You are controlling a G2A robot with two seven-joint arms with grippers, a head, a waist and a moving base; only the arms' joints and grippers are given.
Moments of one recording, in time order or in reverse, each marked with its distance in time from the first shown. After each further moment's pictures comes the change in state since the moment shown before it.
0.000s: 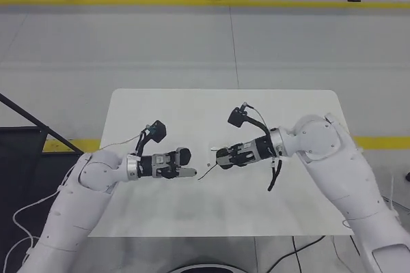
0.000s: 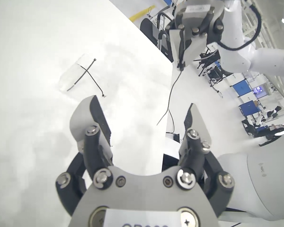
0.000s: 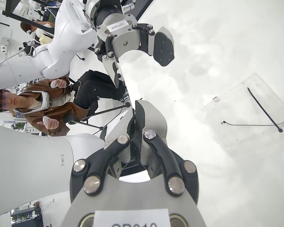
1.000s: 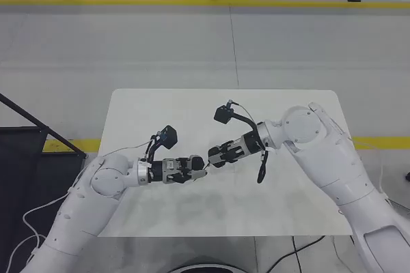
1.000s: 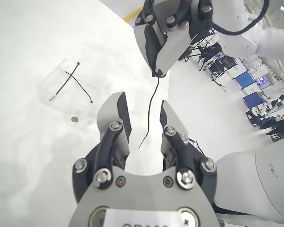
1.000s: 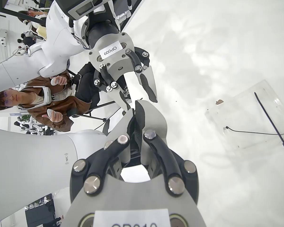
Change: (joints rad) left arm -0.002 0.007 0.093 -0.037 0.075 0.003 0.146; right arm 0.124 -0.053 -0.133 0.126 0.040 0.013 0.023
